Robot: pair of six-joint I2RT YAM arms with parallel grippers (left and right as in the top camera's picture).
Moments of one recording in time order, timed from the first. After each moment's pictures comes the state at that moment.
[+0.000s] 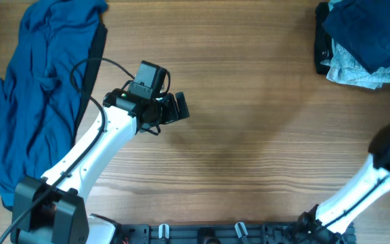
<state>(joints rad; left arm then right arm) -0.39 1.56 1.09 -0.72 0.17 -0.66 -0.57 2.27 1.99 -0.13 -0.86 0.53</state>
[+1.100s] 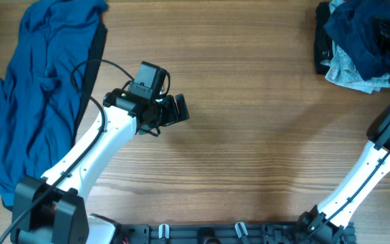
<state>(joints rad) -0.39 1.56 1.09 -0.75 0.18 -0.66 -0.62 2.62 1.98 0.37 -0.98 0.96</state>
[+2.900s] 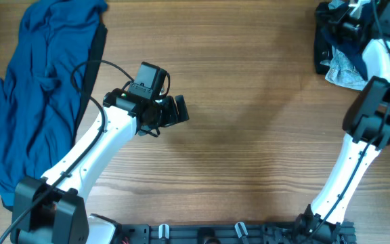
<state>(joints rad) -0.39 1.56 1.09 -0.76 0.18 -0.66 -0.39 2.52 2.11 -0.26 -0.98 0.62</state>
